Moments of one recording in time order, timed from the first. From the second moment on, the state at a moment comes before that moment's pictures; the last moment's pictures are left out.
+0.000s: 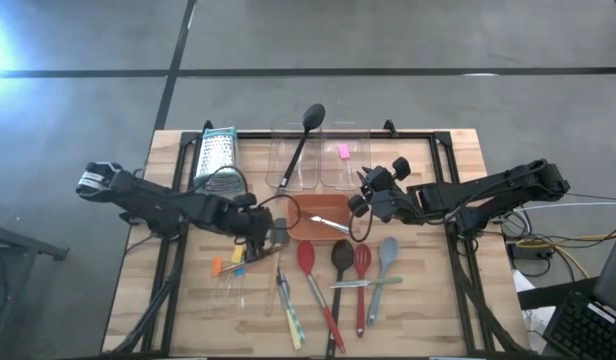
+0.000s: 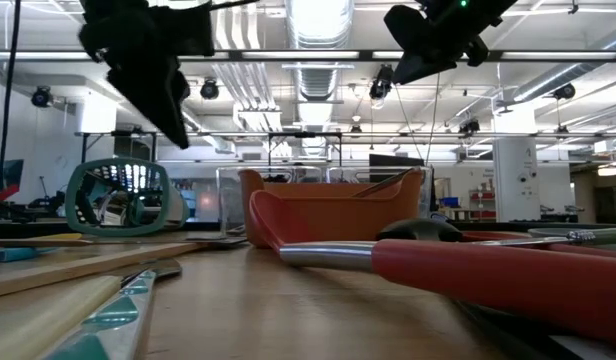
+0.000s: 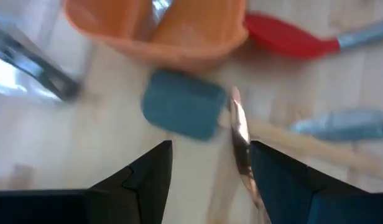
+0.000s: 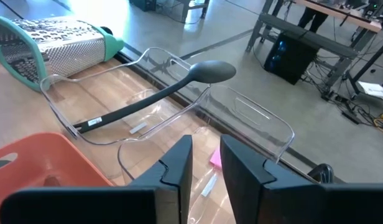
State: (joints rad) left arm -0.22 1.31 0.94 -0.73 -0.22 -0.38; right arm 0.14 1.29 0.94 -0.36 0.99 0.45
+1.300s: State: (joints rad) left arm -0.22 1.32 0.64 -0.53 0.04 -0.57; right arm 0.14 1.29 0.94 -0.36 0.99 0.46
